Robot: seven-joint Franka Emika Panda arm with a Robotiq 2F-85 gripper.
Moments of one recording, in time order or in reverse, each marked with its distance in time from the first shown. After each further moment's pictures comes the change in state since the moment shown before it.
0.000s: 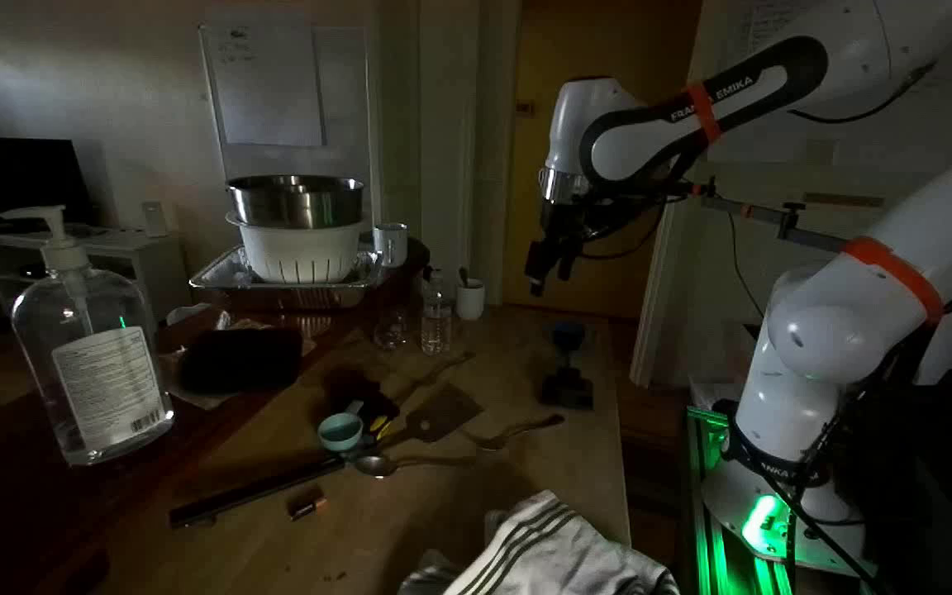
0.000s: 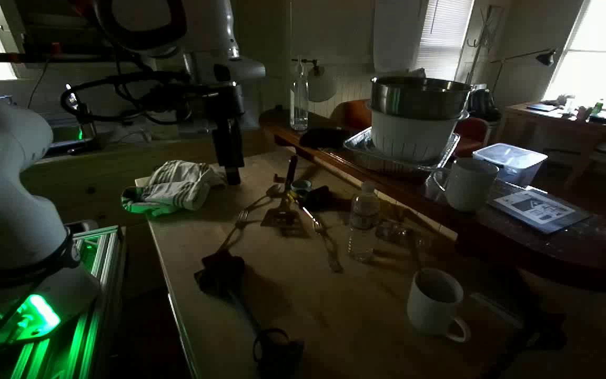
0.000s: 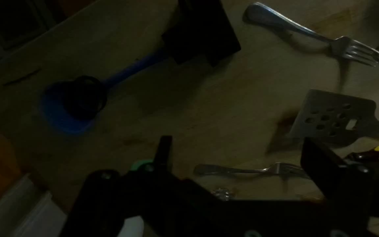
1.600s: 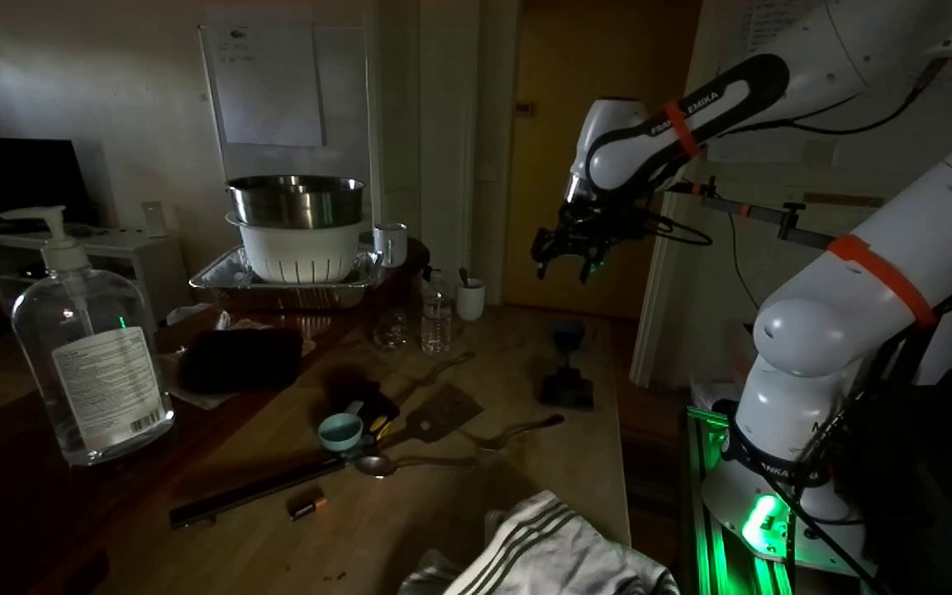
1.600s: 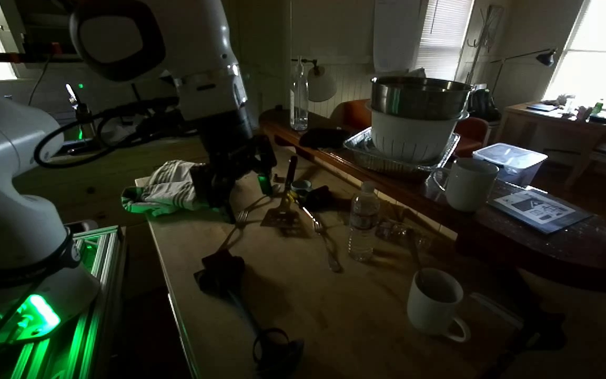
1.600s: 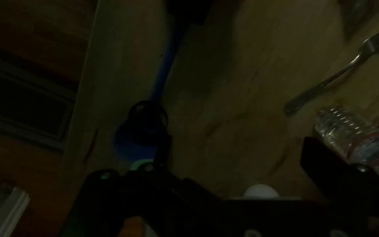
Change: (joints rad) arm -0.232 0.064 -0.036 -0.040 0.052 0.217 0.432
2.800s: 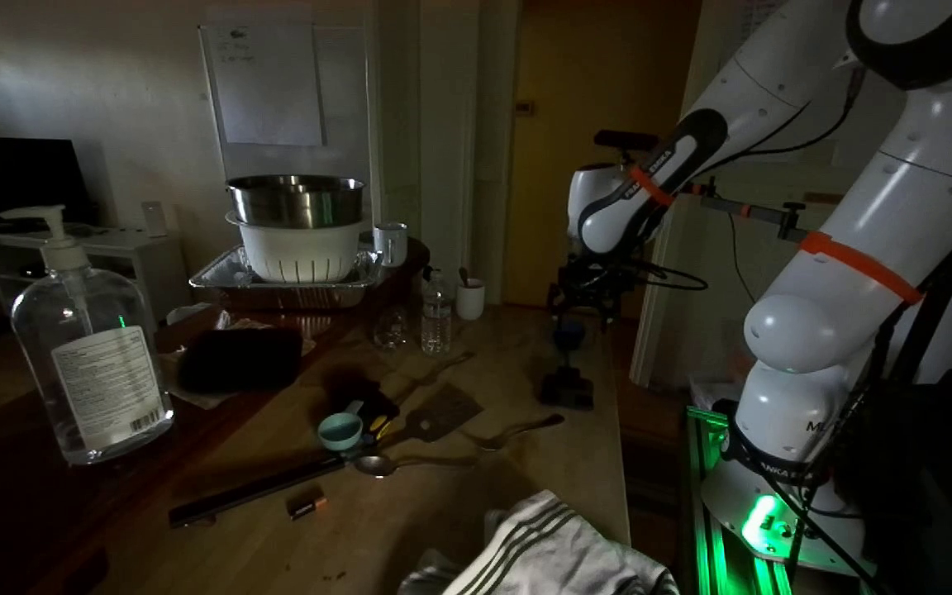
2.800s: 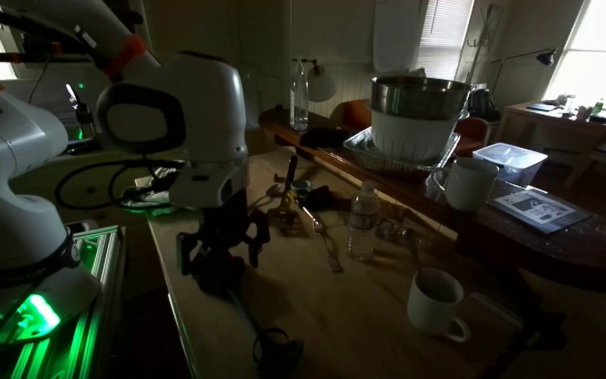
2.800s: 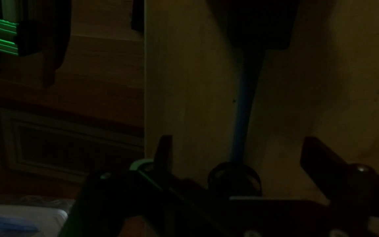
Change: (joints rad) arm -0.109 0.268 0.026 -0.049 -0.134 0.111 0.338
